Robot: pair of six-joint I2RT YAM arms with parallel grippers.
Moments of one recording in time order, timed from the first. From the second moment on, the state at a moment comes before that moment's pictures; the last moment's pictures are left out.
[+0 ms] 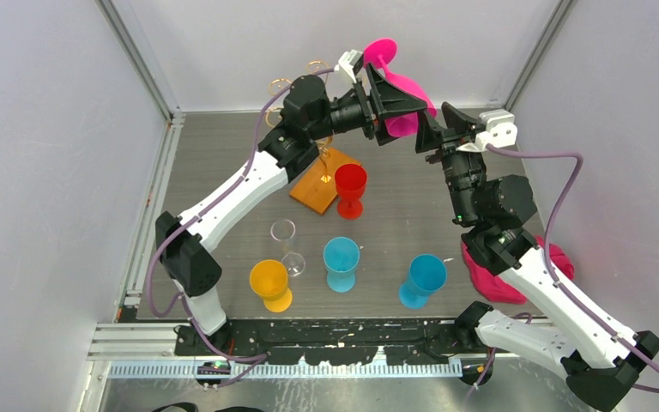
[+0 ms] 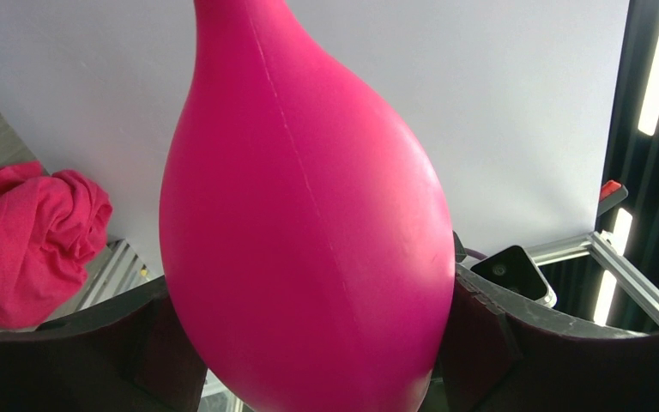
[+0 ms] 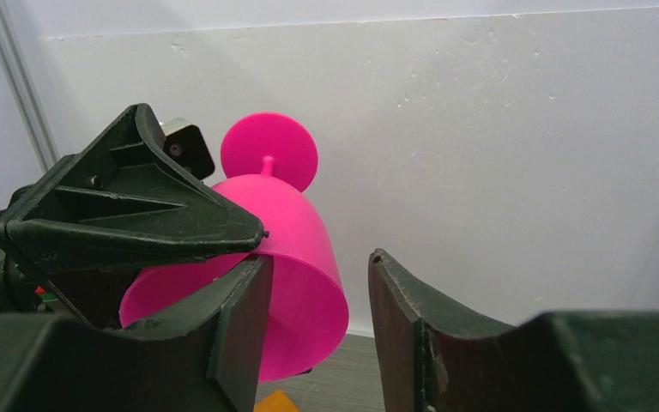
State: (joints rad) left arm -0.73 1.76 1.81 0.15 0.59 -1.41; right arm 0.69 0.89 1.02 0.40 0.41 -0.16
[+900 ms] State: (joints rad) left arm -0.66 1.76 1.97 -0.20 0.53 -0.98; right arm 0.69 0.76 1.11 -0.06 0.49 -0.01
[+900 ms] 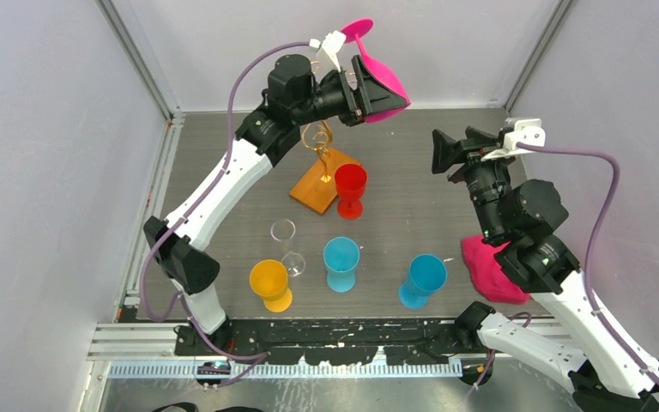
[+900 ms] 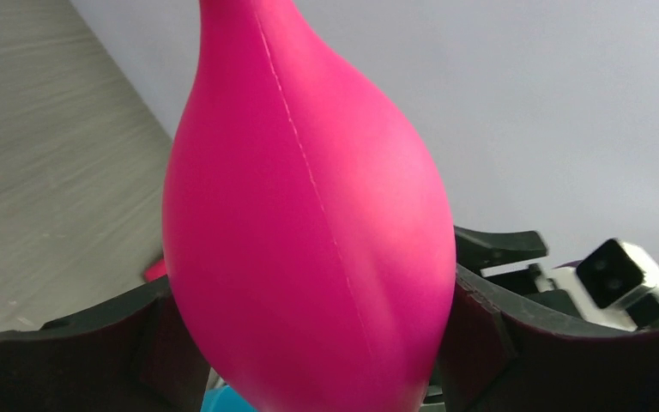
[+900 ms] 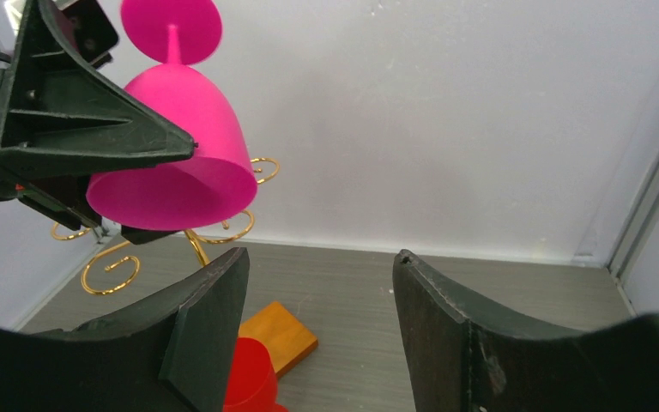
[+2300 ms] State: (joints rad) left arm -0.89 1.43 1.42 -0.09 0.07 -0.14; right arm 0.50 1.50 2.27 -0.78 0.29 0.88
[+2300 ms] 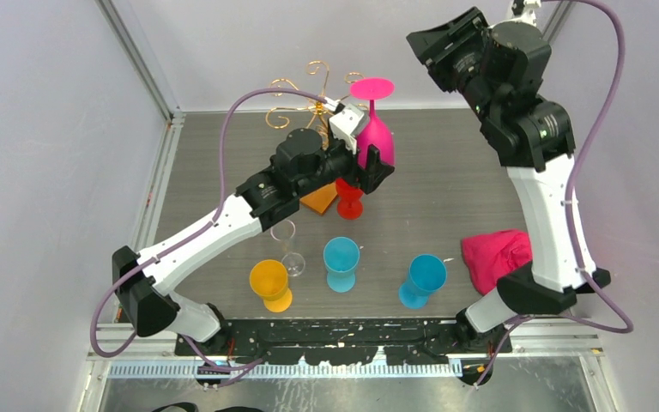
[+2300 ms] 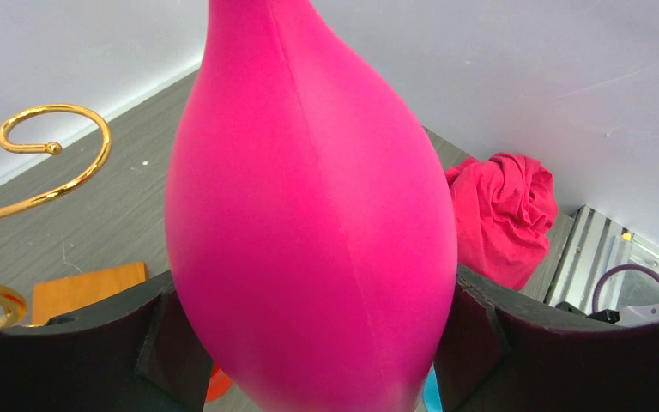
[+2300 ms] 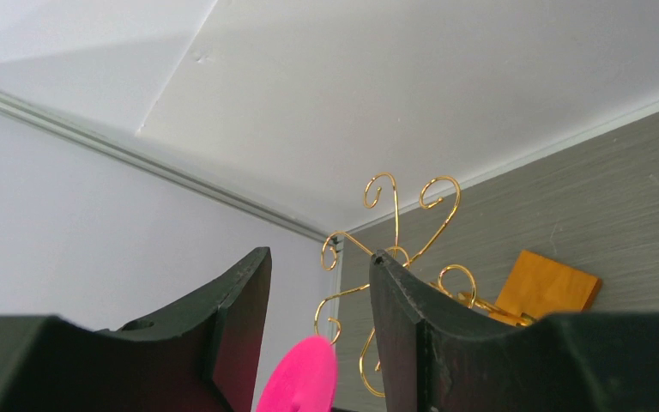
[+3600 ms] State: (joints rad) left arm -0.90 1.44 1.13 0.33 0.02 0.06; right arm 0.14 1.17 1.45 -0.29 -0.57 1.41
